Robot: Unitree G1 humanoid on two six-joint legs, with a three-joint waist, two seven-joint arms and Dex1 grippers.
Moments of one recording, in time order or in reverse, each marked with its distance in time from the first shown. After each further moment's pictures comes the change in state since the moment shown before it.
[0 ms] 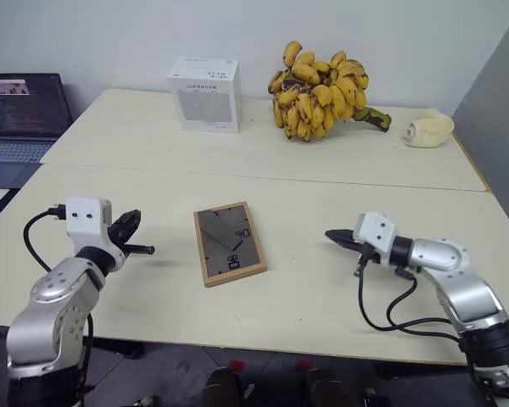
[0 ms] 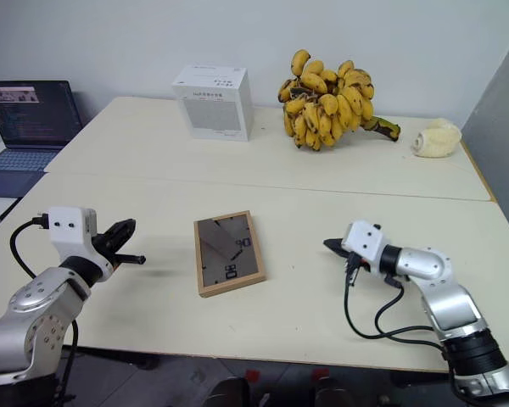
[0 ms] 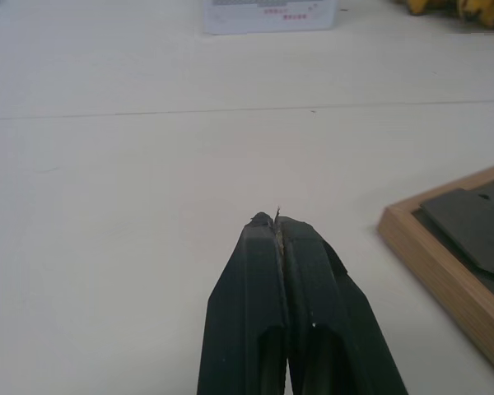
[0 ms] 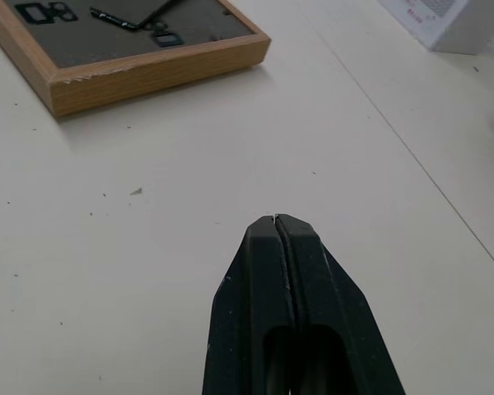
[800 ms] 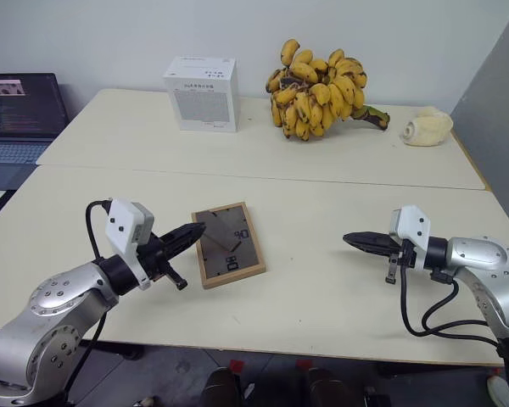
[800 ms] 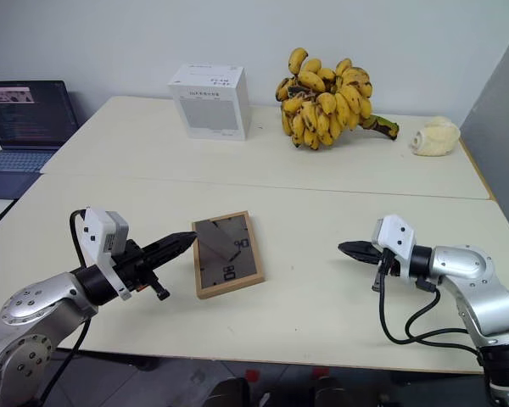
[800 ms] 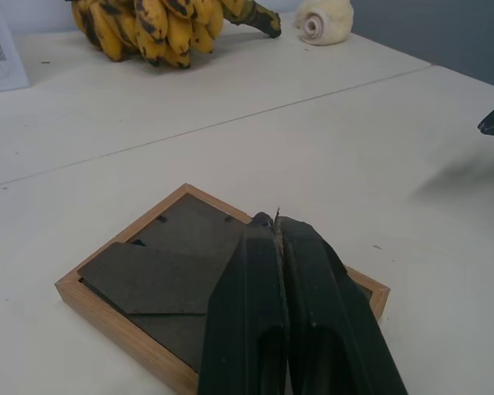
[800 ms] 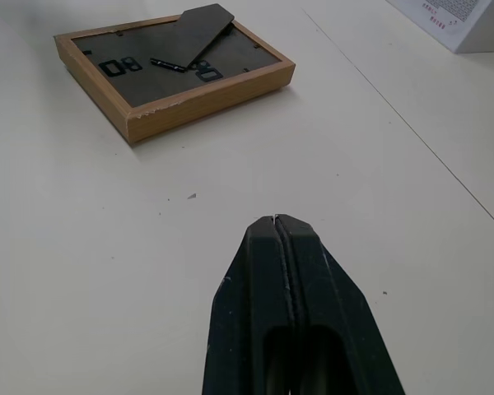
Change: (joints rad) left arm 0.162 0.133 -0.027 -0.373 -0.297 0.102 -0.322; right arm 0.075 -0.172 -0.150 -0.105 0.270 0.116 0.142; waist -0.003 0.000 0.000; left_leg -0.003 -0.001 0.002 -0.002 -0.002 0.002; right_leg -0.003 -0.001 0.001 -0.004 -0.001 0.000
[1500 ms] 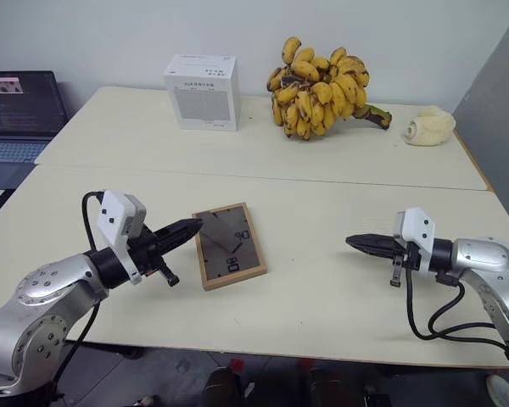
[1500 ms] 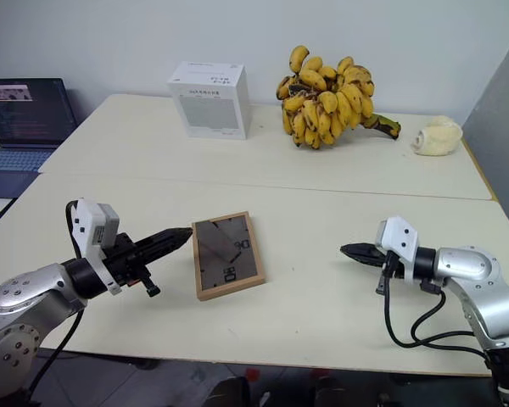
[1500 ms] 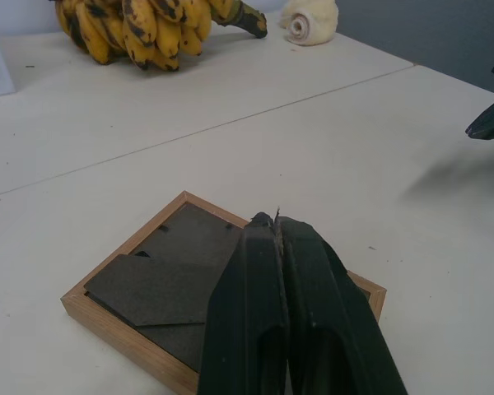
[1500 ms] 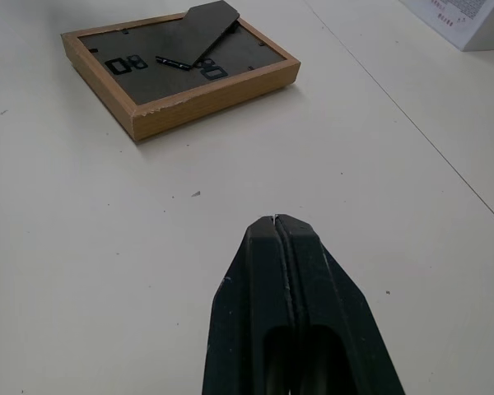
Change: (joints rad) left arm -0.042 0.056 0.027 0.029 -0.043 0.033 -0.069; right arm 0.018 -0.043 -0.001 -0.022 0.035 -0.008 0.000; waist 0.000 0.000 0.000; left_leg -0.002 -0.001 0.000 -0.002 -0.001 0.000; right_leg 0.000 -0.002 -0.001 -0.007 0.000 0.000
